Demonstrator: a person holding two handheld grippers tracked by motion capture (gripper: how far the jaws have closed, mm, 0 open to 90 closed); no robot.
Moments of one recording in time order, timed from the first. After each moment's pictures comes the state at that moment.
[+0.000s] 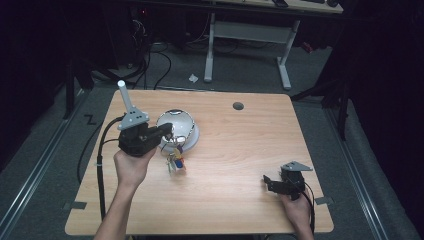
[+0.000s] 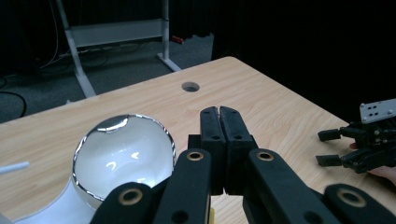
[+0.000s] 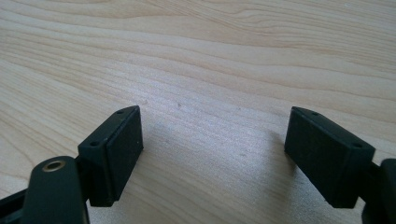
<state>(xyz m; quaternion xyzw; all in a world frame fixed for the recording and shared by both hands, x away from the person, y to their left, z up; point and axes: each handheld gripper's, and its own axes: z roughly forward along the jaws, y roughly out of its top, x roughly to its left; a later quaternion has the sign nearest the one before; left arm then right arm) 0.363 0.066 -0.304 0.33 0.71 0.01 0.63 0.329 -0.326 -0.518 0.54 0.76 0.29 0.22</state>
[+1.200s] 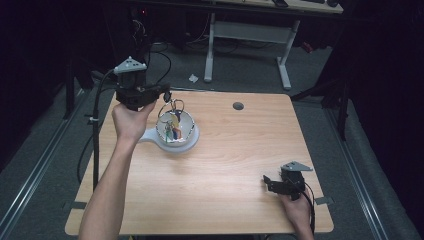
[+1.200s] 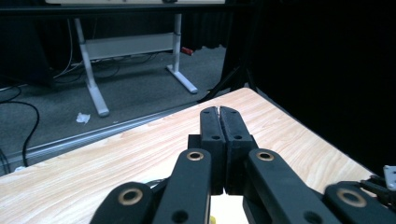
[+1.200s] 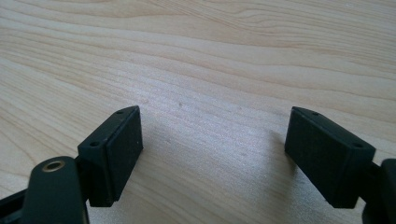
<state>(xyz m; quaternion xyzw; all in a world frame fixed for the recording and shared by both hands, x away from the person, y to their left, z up) 0.445 0.065 -0.243 0.31 0.72 0.02 0.63 0.329 -0.326 -0.518 0.54 0.76 0.30 0.21</state>
